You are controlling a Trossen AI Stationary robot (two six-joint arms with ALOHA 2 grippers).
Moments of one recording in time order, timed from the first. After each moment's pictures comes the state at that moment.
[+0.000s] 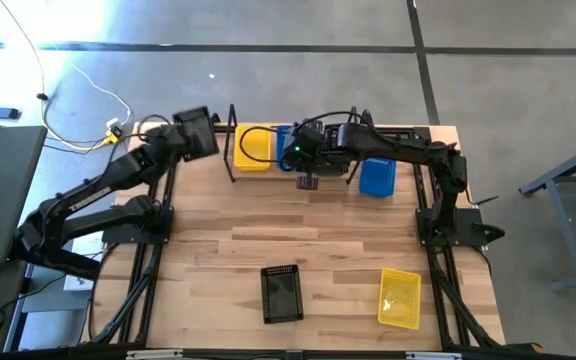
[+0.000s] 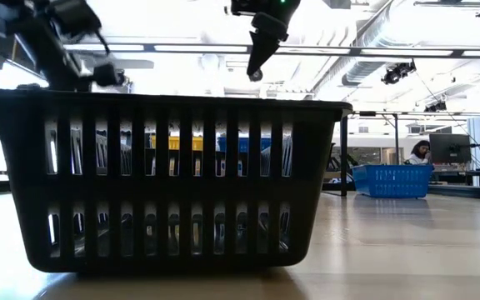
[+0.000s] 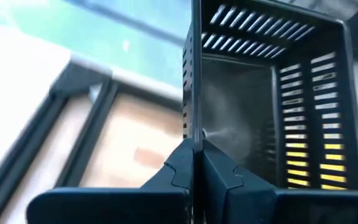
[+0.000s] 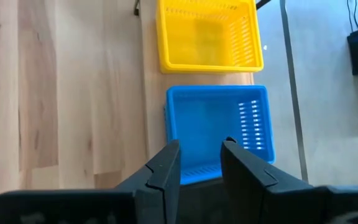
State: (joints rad) left arm 0.85 0.70 0.56 -0.60 -0.58 -0.90; right arm -0.16 1.88 1.92 -1.03 0.31 -0.29
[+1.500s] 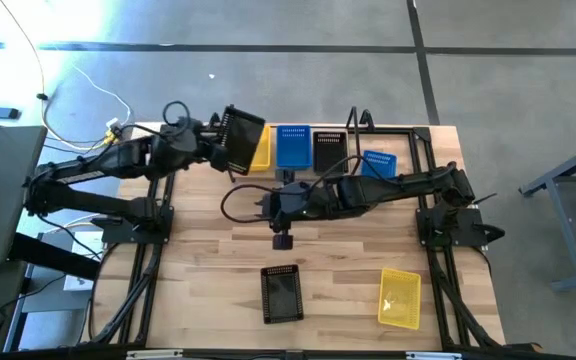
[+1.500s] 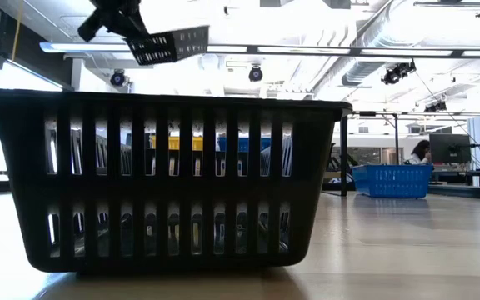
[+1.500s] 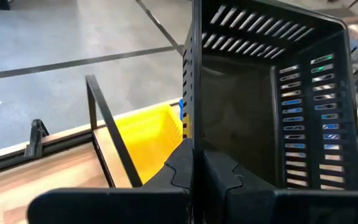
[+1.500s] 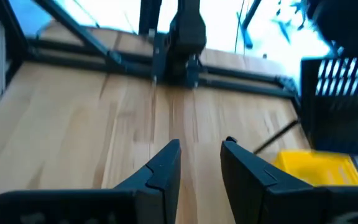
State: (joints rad) left arm 0.33 0.96 1.04 -0.69 -0.59 -0.62; right arm 0.18 1.88 1.92 -0.58 0.28 -0.09
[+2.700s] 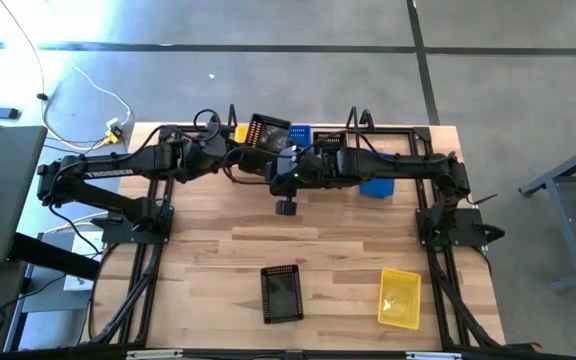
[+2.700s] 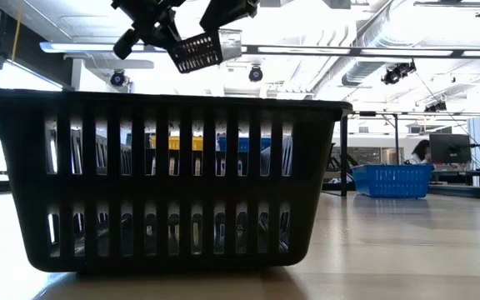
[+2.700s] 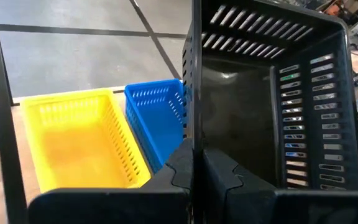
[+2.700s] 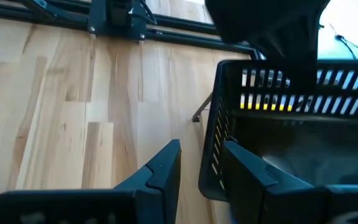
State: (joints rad) left arm 0.30 1.16 1.04 -0.45 -0.52 -0.81; right arm 0.00 1.88 1.92 -0.74 0.25 -0.16
